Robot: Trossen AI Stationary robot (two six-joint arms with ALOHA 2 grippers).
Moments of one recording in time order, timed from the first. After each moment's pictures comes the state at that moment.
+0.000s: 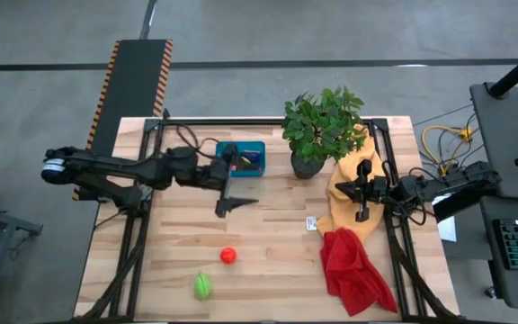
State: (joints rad) left arm -0.04 1.21 0.93 0.34 0.10 0.06; right arm 0.26 0.21 0.01 0.35 0.39 -0.08
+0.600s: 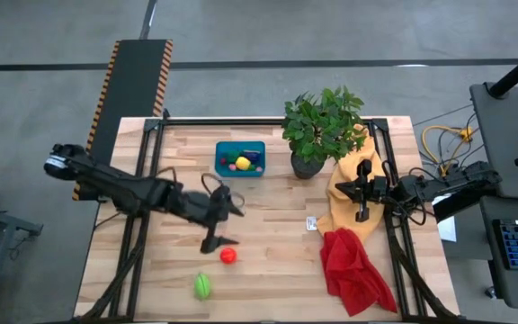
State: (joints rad) left arm -0.31 1.23 0.95 -0.25 -0.06 -0.21; right arm 0.26 0.21 0.01 0.35 0.39 -0.08
